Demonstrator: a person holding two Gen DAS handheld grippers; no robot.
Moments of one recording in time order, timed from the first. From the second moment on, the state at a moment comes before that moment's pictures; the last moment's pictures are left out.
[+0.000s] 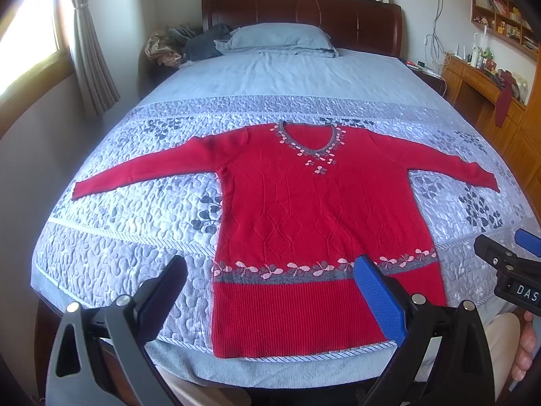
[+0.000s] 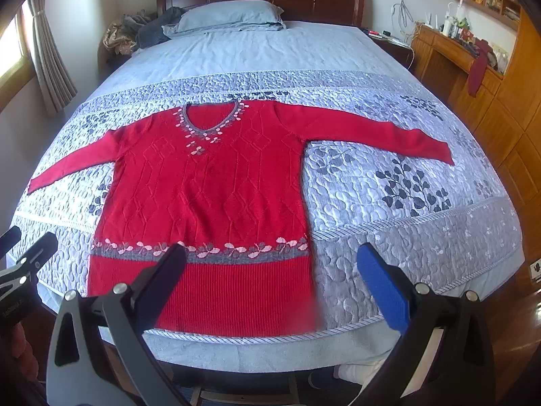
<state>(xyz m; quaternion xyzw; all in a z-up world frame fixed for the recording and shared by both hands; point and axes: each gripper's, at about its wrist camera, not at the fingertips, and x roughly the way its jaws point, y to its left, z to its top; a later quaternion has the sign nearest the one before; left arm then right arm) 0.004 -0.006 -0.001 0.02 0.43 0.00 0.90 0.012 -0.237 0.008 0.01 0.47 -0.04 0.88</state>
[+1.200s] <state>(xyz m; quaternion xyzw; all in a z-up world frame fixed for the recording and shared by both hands) 0.012 -0.011 -0.004 0.03 0.44 0.00 0.90 0.016 -0.243 0.004 0.01 0.47 -0.04 0.88</state>
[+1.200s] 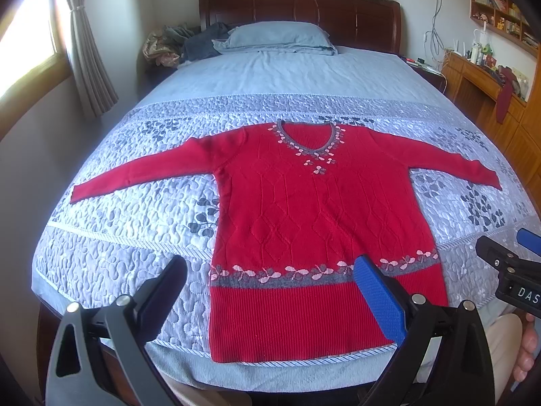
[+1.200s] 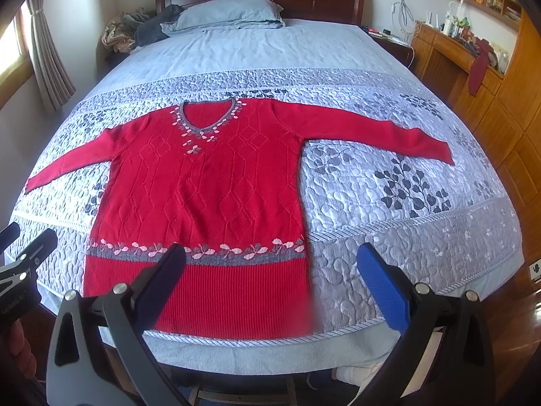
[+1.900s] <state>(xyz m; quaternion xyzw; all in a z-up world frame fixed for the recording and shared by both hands) 0.021 -0.015 -0.008 0.03 0.44 0.00 0.90 0.022 -0.248 -0.001 0.01 0.48 -0.04 0.88</state>
